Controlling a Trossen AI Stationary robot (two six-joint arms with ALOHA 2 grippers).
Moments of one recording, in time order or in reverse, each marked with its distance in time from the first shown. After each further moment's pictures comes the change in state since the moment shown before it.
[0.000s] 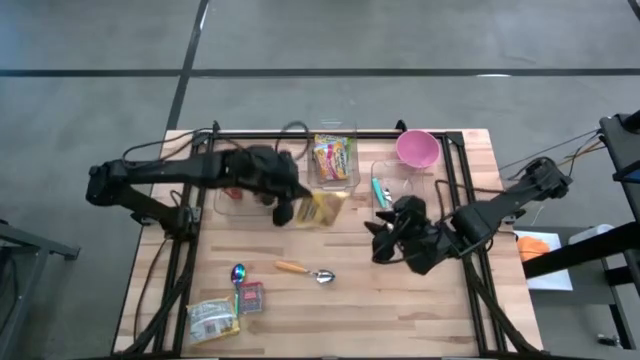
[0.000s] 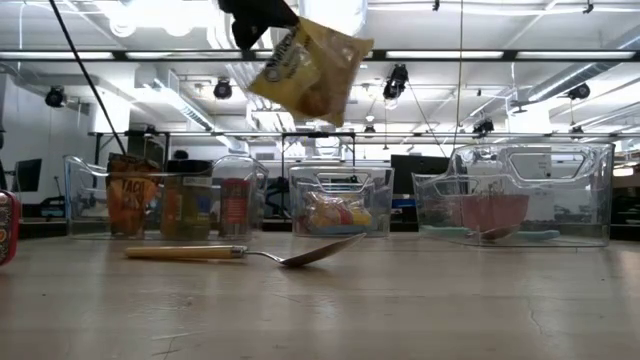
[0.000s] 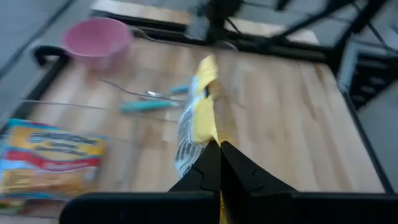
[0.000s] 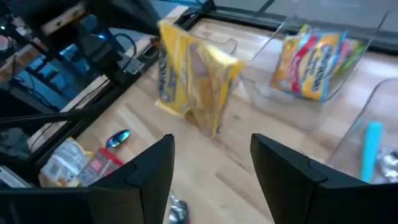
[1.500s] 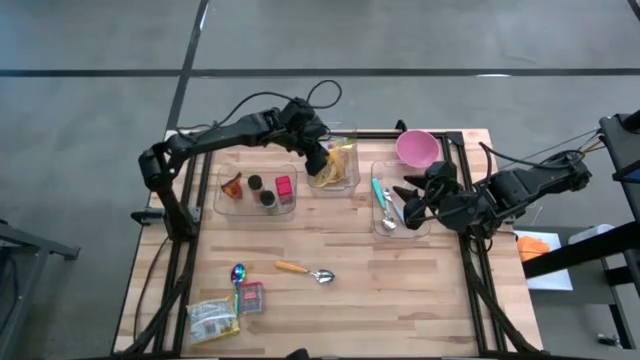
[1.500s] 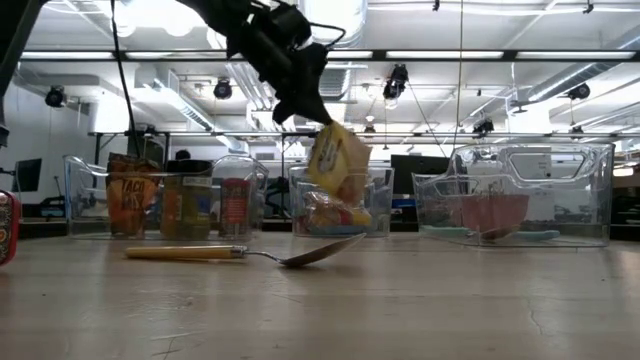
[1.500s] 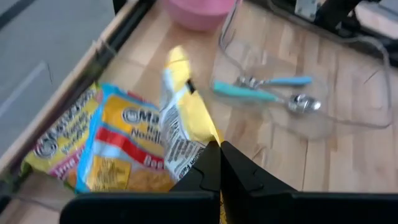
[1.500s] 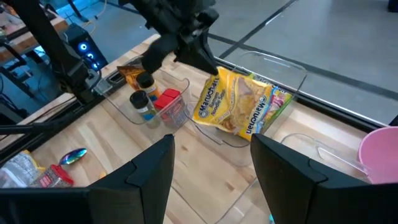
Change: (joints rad) left arm 0.388 0.437 0.273 -0.060 0.174 0.054; right arm -0.106 -0.280 -0.061 -0.132 0.021 -0.261
